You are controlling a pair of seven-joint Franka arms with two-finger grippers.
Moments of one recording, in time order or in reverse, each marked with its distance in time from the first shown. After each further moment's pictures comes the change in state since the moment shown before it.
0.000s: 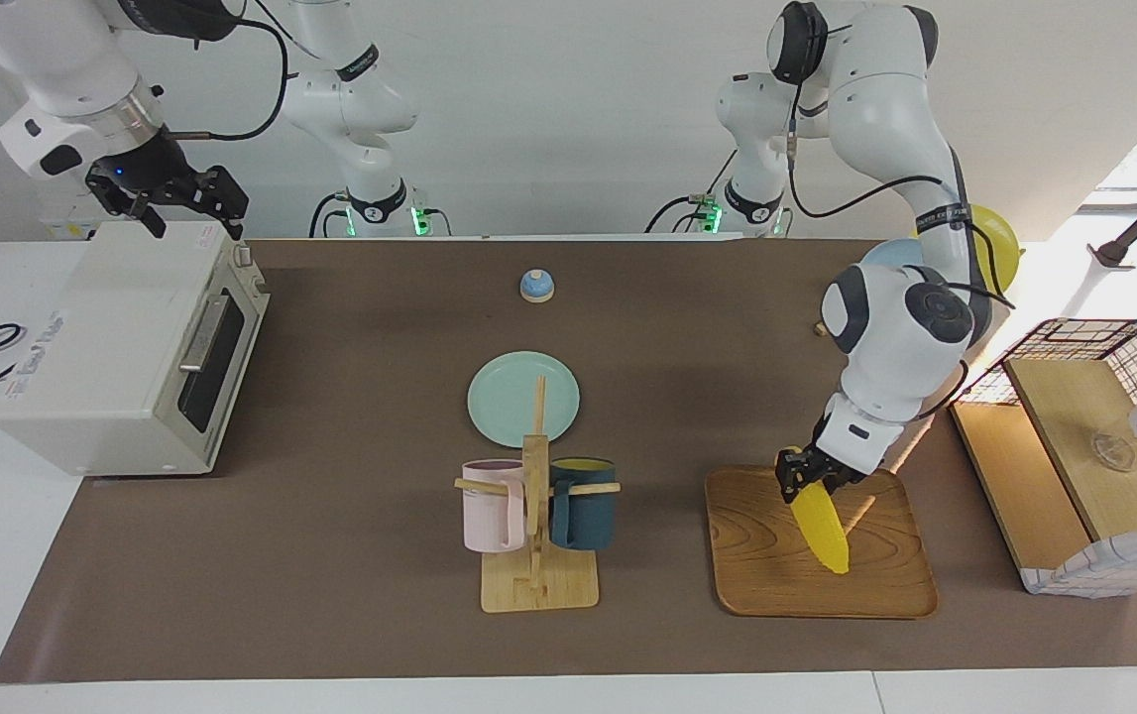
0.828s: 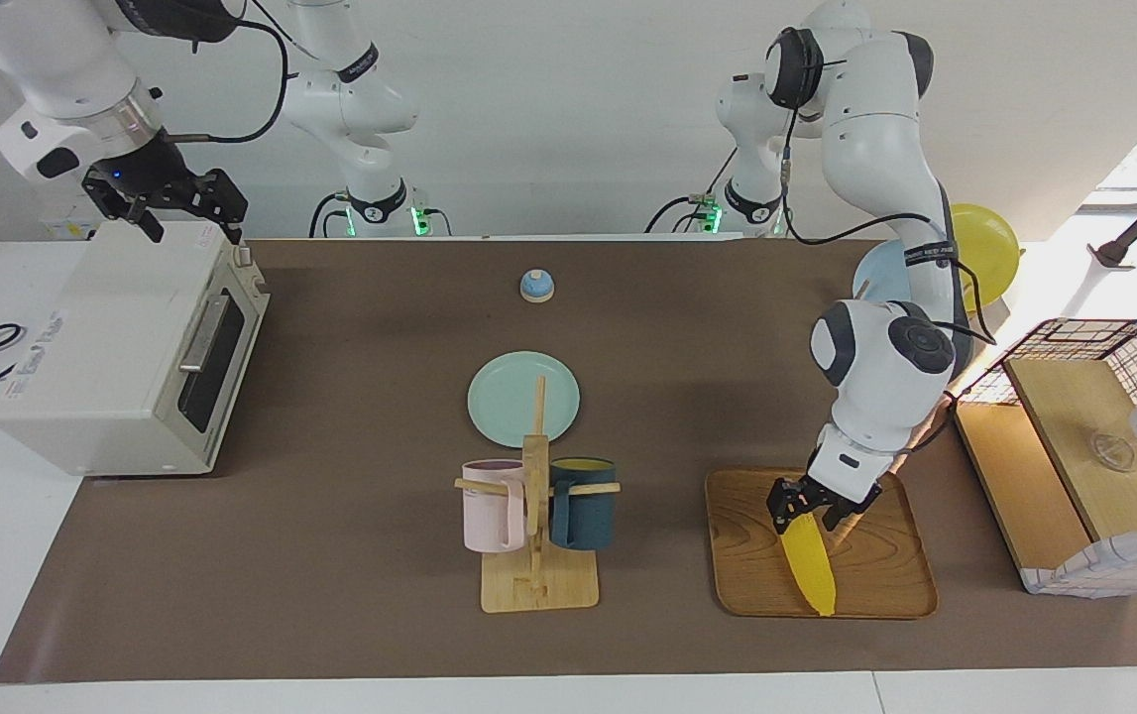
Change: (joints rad) left arm 0.003 0.048 -0.006 0.019 0.000 0.073 0.038; right arm 0.001 0.025 0.006 0.031 0.000 0.000 0.000
